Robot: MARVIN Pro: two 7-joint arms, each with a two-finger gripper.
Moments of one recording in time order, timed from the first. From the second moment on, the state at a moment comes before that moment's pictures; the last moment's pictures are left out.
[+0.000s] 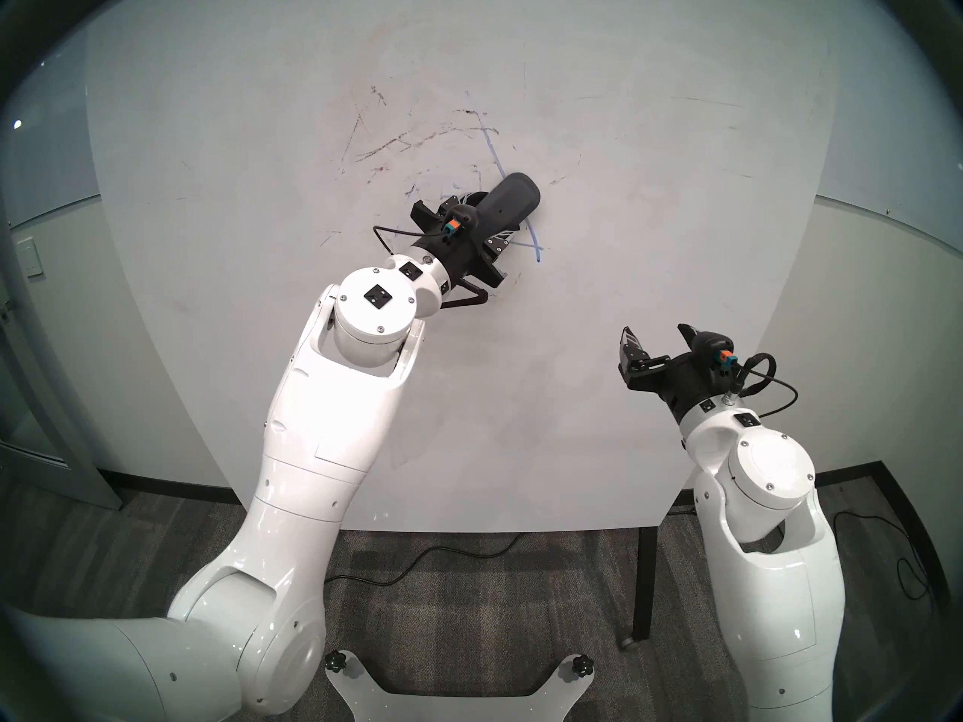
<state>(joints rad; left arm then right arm) 1.01 -1.69 -1.32 -1.59 0.47 0.13 -0.38 -1.71 -1.20 1.75 -2.10 0.31 0.29 0.04</state>
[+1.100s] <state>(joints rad) 0.88 -1.77 -1.43 -1.62 0.51 0.12 -0.39 -1.71 -1.20 1.75 -2.10 0.31 0.29 0.04</state>
